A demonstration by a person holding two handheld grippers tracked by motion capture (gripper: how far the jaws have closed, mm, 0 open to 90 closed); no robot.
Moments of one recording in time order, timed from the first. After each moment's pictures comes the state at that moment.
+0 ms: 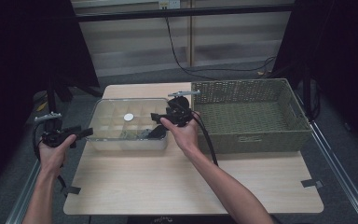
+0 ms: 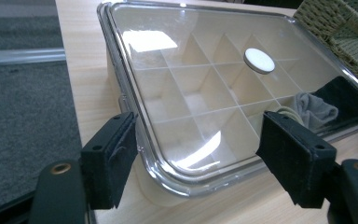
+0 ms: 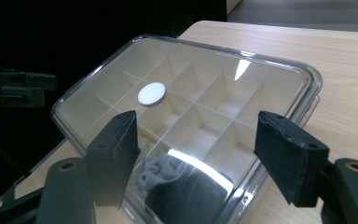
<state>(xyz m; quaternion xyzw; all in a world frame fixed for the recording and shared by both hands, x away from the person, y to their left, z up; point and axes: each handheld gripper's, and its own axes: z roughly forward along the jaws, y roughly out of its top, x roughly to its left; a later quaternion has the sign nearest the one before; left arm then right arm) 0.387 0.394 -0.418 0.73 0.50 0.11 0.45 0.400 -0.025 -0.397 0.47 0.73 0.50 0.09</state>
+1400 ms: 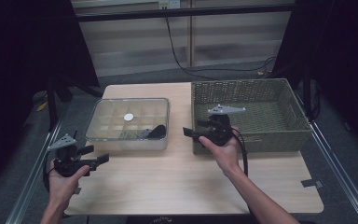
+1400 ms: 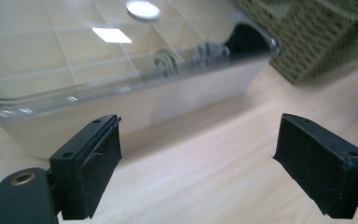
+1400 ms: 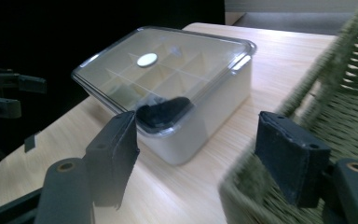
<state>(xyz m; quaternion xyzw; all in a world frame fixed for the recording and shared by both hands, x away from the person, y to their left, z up) 0.296 0.325 -0.421 0.78 0.43 0.11 0.45 0.324 -0.126 -0.394 0.44 0.73 0.52 0.11</state>
